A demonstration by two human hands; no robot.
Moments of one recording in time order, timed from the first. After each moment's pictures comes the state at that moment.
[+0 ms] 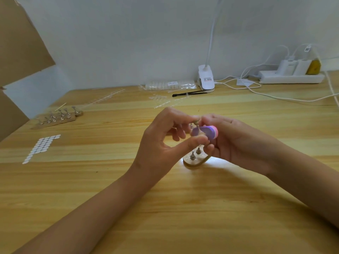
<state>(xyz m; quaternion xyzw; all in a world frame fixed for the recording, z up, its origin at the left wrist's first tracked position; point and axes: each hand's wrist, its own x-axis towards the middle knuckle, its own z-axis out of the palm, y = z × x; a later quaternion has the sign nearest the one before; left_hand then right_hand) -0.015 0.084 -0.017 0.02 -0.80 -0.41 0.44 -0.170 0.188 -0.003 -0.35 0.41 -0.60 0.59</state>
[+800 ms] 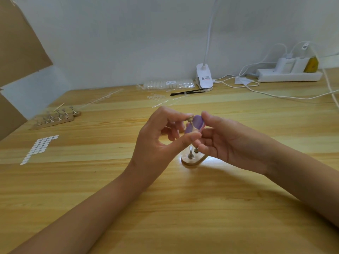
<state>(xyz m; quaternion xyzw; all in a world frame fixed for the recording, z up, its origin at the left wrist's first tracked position) -0.015 0.082 -0.018 0.03 -0.79 -0.42 0.44 -0.168 0.187 -0.003 -0.36 0.37 -0.59 0.62</state>
